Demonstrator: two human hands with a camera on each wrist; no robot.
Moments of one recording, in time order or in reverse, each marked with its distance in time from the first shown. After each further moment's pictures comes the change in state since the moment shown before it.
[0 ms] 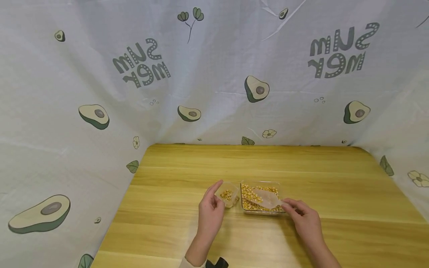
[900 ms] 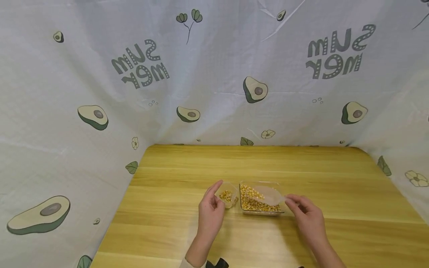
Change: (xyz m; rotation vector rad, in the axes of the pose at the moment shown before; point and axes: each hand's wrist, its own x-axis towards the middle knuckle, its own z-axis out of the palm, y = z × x) left_hand 0.000 0.003 0.003 -0.023 -0.017 -0.018; right_hand 0.001 -0.012 -0.015 0.072 -0.011 -0.030
